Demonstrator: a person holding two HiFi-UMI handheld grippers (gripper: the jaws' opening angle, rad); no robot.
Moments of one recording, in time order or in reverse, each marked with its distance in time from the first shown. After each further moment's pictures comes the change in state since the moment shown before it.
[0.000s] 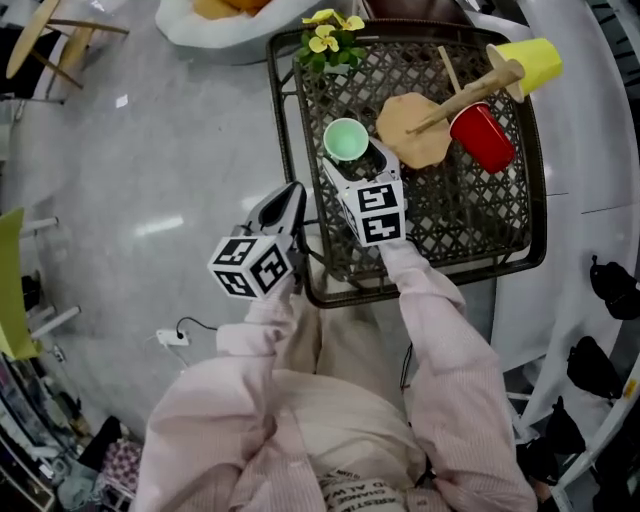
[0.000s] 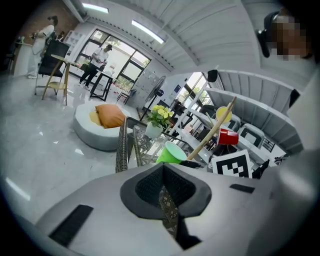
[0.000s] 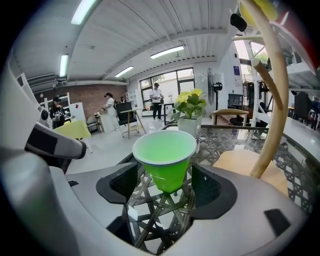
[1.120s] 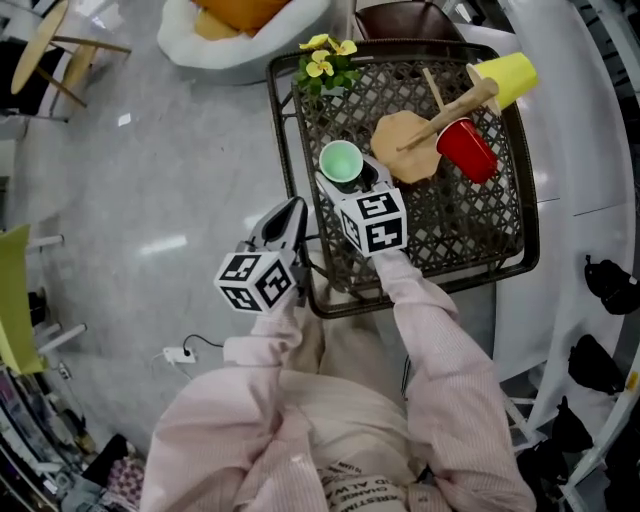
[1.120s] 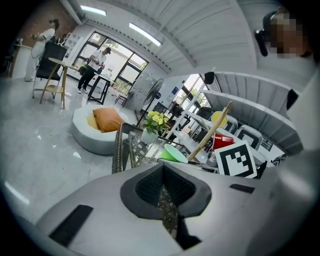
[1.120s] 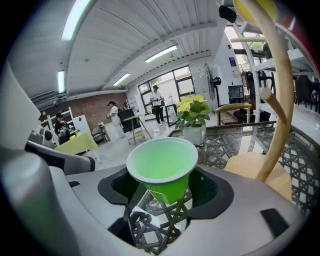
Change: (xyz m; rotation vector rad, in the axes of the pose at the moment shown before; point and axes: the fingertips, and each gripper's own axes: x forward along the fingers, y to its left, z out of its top) left arm -0.007 -0.013 0.017 0.015 -0.022 -0.015; right arm -0.010 0.014 0.029 0.105 -0.001 0.078
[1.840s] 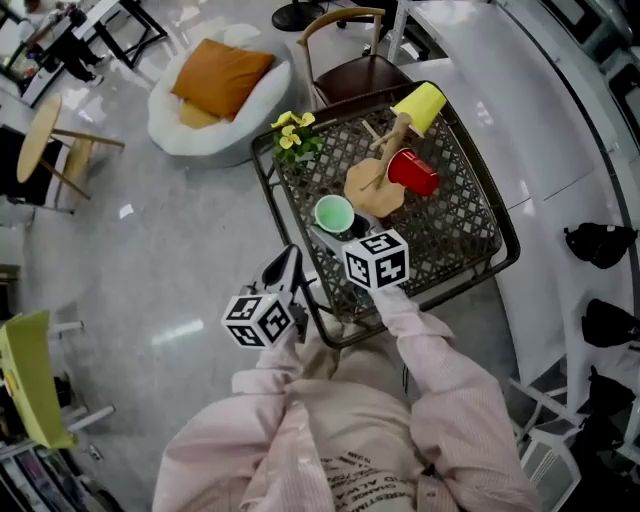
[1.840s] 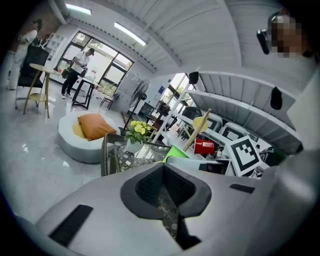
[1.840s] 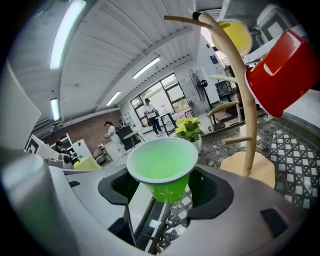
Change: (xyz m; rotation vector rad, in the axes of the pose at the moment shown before) left arm -0.026 -0.044 0.039 0.115 0.018 -0.123; right arm -0.072 0.017 0.047 0.228 -0.106 0.019
